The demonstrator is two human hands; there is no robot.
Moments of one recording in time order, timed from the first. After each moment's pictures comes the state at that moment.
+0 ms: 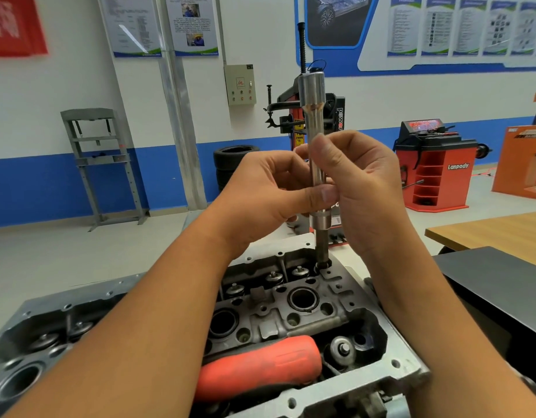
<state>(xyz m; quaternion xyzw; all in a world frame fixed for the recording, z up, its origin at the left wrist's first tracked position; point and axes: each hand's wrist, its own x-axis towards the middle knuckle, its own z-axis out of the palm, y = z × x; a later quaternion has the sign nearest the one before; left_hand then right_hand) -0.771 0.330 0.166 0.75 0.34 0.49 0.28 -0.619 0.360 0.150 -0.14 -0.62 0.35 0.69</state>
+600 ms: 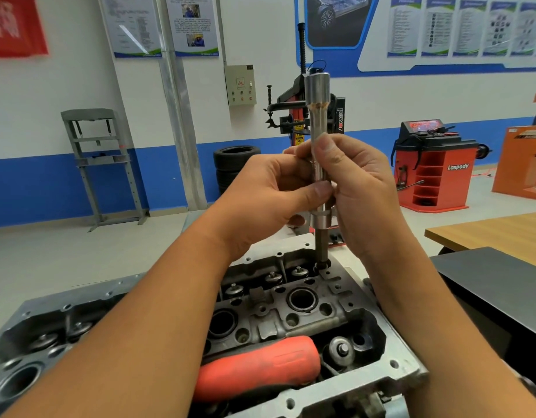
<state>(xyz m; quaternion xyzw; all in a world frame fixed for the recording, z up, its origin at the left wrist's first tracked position) -0.767 0.328 0.166 0.75 0.36 0.47 0.29 -0.619 0.359 0.149 -0.12 -0.64 0.38 0.66</state>
